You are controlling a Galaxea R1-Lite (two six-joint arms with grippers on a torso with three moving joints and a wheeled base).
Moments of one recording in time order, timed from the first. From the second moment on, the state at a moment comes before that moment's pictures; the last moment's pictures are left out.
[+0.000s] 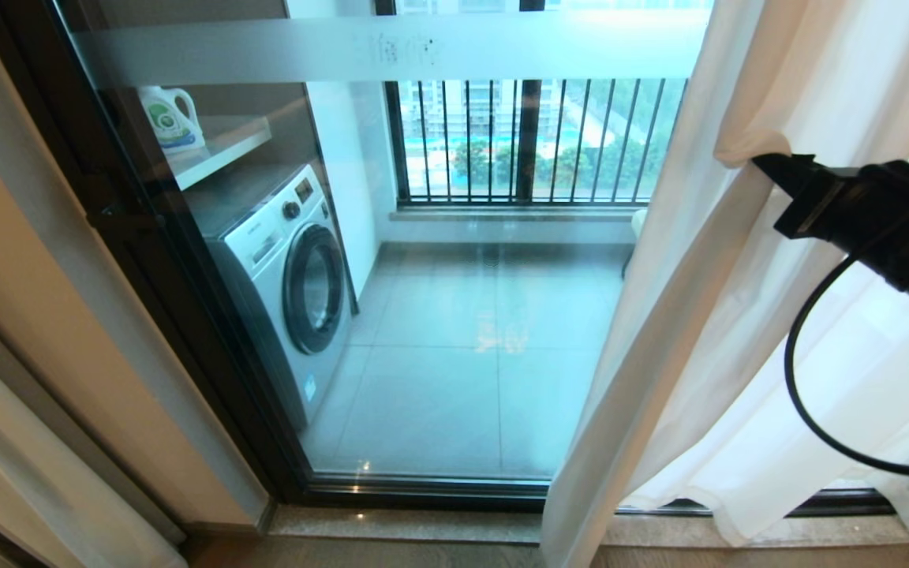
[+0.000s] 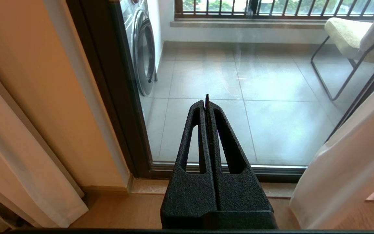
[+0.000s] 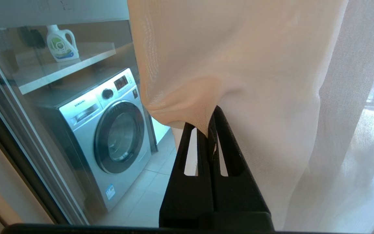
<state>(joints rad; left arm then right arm) 0.00 0.00 0.00 -0.01 -0.02 -0.01 0.22 1.48 -0.77 -1.00 0.09 0.10</state>
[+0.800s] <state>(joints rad) 0.00 0.00 0.00 -0.01 -0.02 -0.02 0.22 1.48 -0.75 -1.03 0.09 0.12</state>
